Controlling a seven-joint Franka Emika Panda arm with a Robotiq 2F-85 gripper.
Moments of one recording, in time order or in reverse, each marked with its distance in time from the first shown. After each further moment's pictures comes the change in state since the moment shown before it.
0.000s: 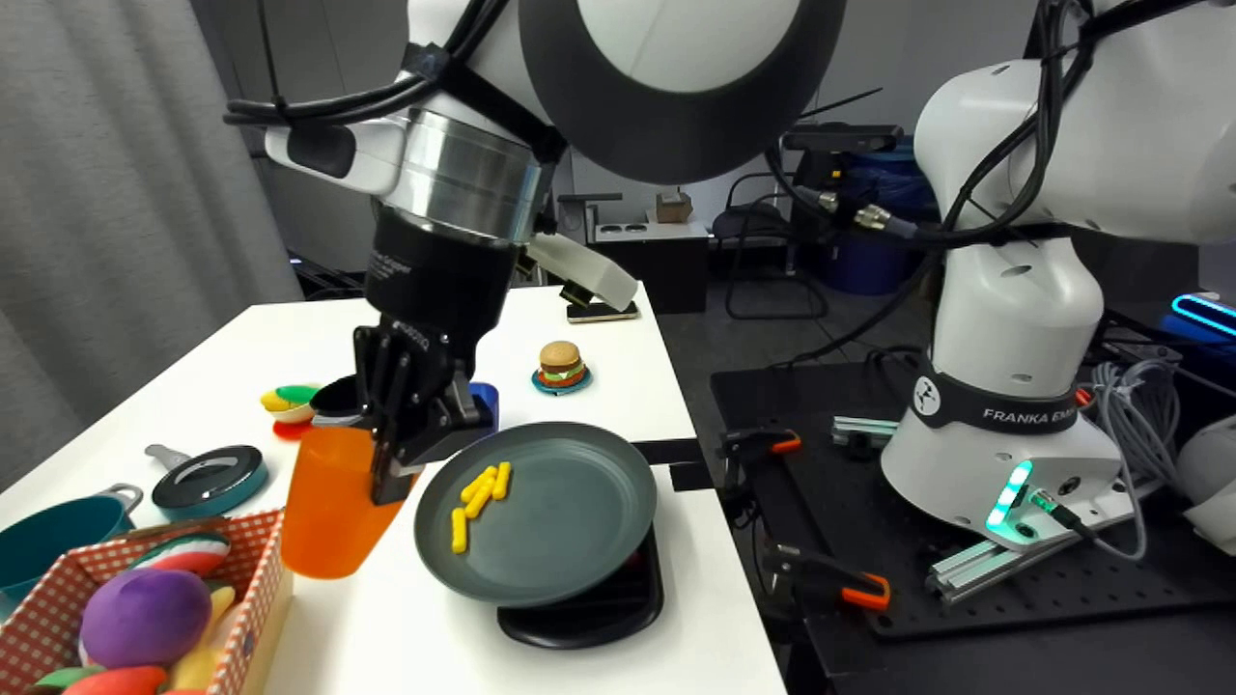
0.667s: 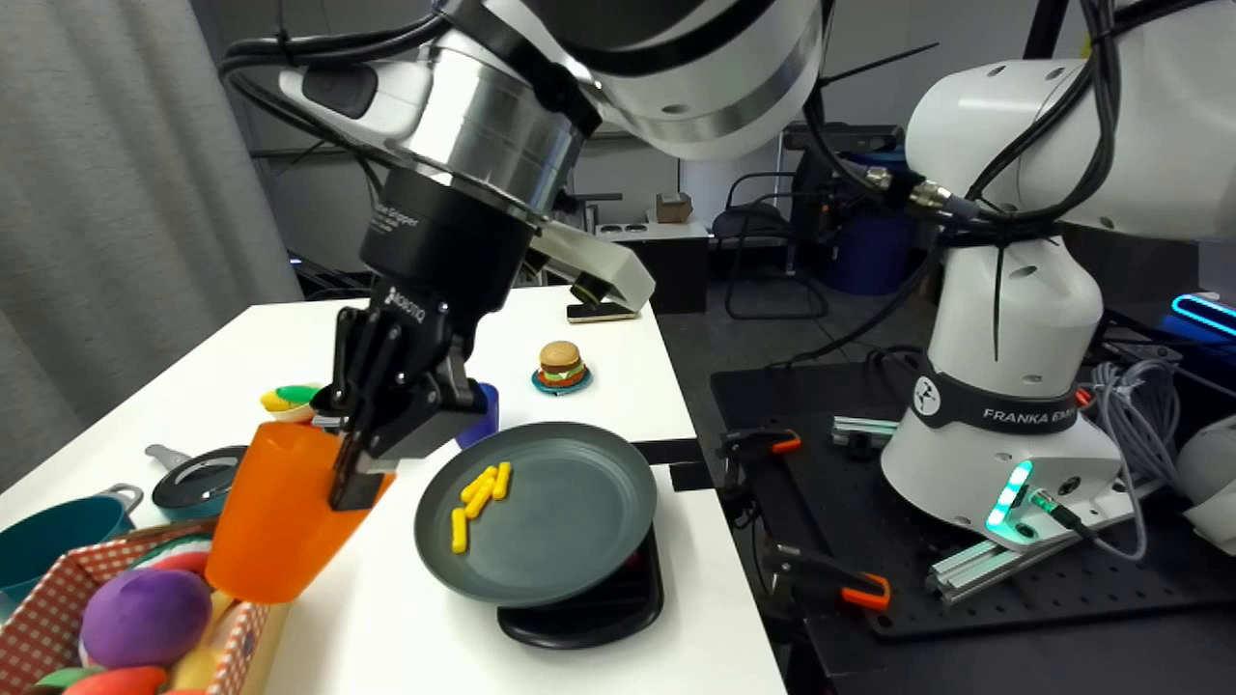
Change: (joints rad) arm 0.142 -0.054 -0.041 0.018 0.552 0.019 -0.410
